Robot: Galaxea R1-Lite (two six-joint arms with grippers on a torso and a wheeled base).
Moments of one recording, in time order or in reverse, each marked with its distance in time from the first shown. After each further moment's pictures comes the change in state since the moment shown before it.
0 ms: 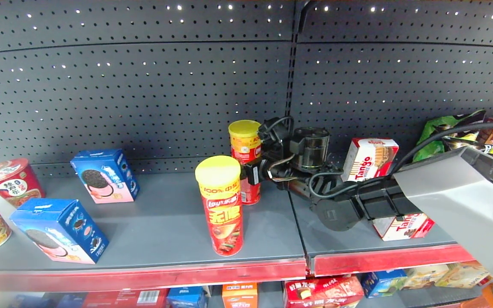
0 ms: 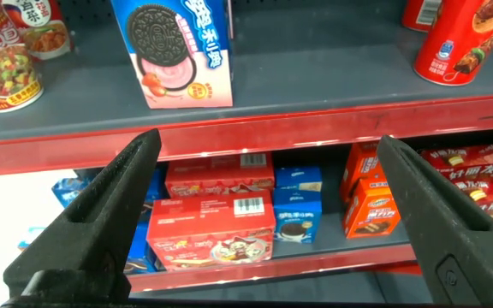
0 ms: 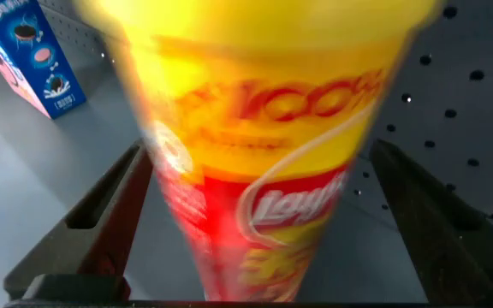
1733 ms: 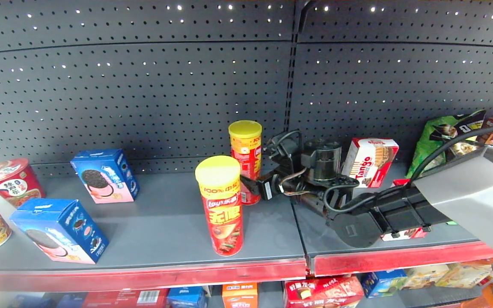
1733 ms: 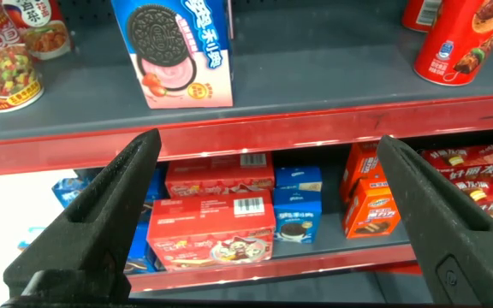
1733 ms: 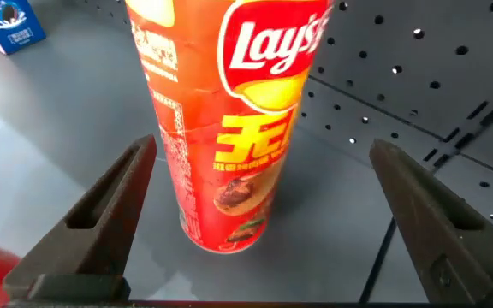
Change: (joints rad) left arm 0.000 0.000 0.000 0.000 0.000 0.000; right arm -0.003 -0.084 0.212 -0.035 -0.080 -0.069
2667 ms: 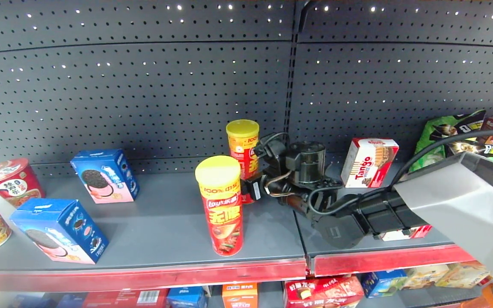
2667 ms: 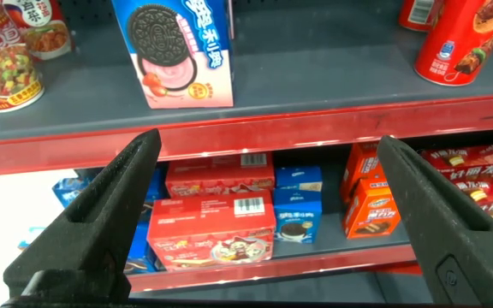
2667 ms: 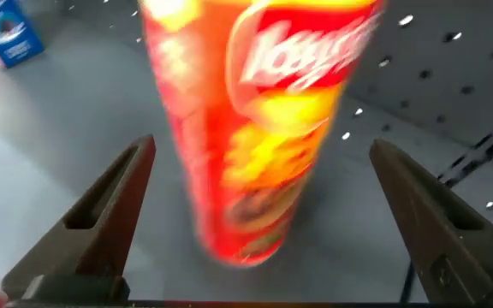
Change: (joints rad) left arm 0.000 0.000 0.000 0.000 0.000 0.000; right arm 0.043 0.047 -0.071 0.018 -0.070 0.030
